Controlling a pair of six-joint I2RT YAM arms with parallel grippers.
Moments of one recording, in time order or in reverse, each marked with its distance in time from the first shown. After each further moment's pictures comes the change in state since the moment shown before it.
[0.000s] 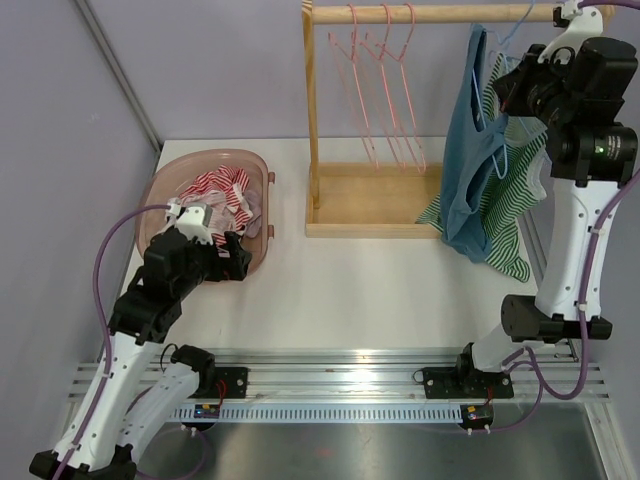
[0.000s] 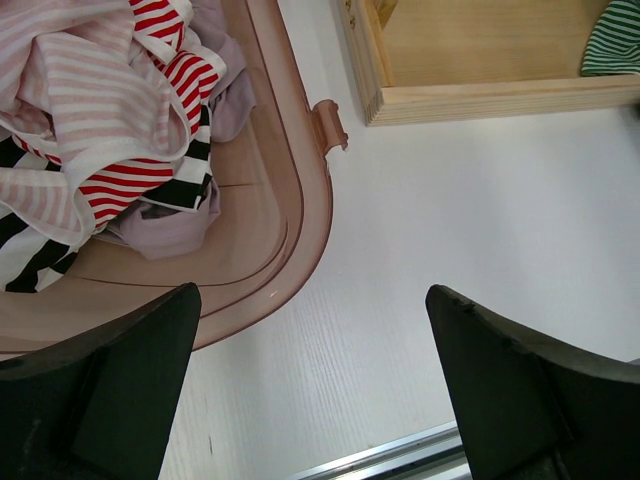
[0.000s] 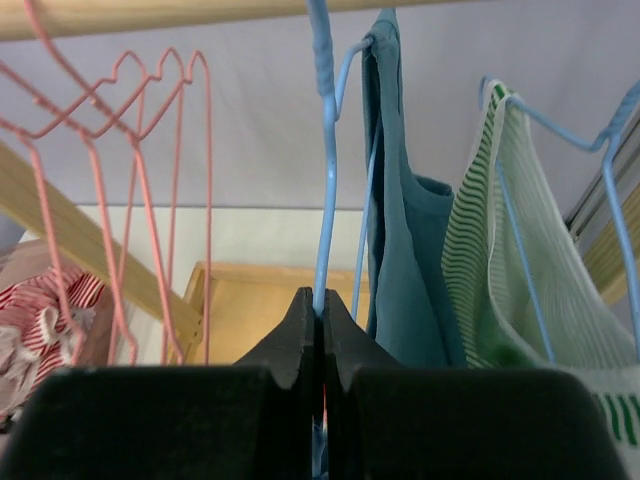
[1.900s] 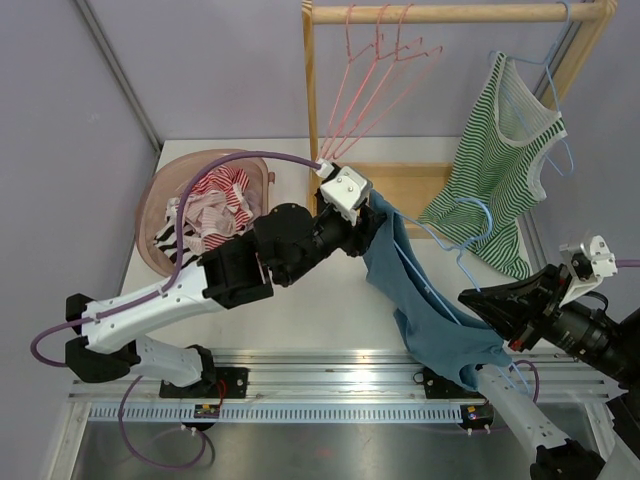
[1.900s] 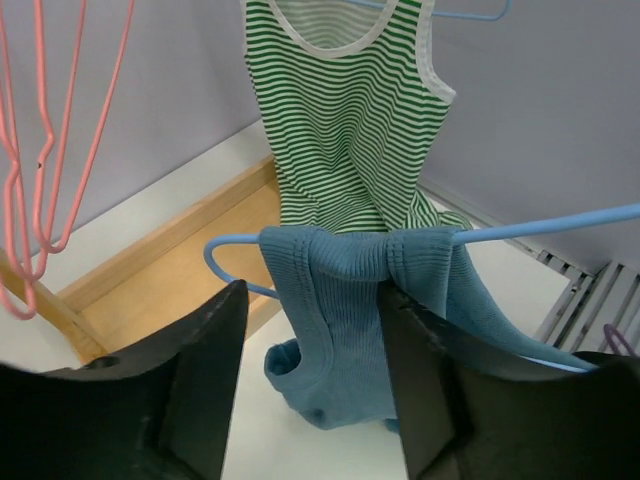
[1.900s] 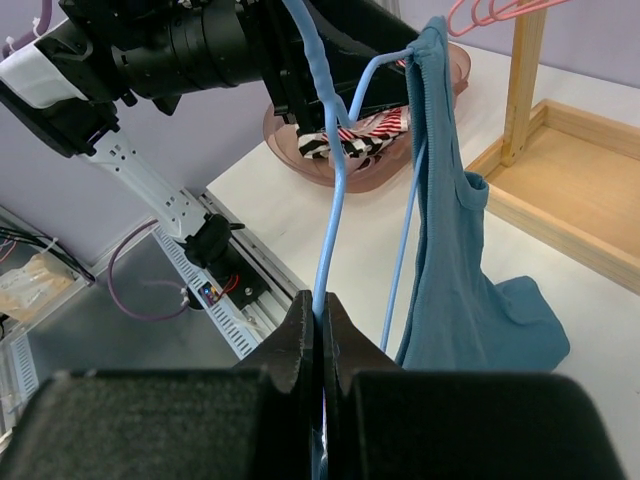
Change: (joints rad) left arm -0.937 0.660 0.669 0.436 -0.458 0.222; right arm 0.274 -0.953 -0.597 -0.304 -0.469 0.111
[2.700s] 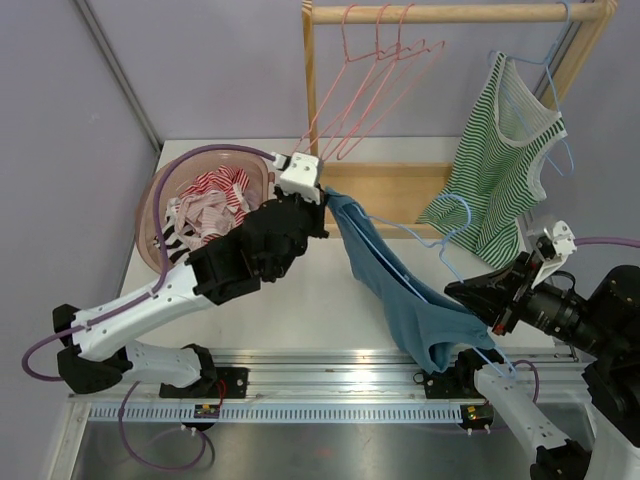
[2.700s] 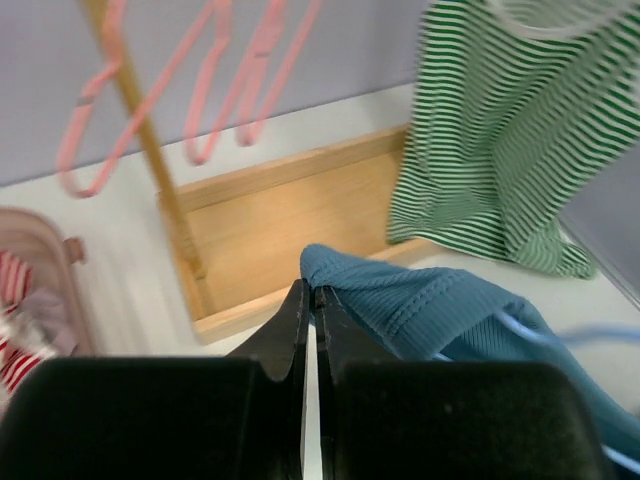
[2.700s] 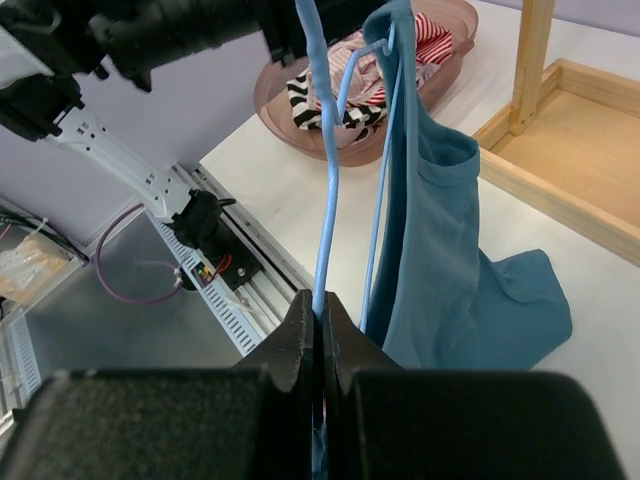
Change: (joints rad) left arm 0.091 -0.064 -0.109 -0.059 -0.258 -0.157; right arm 0.001 -0.002 -0.148 0.051 -0.016 -0.031
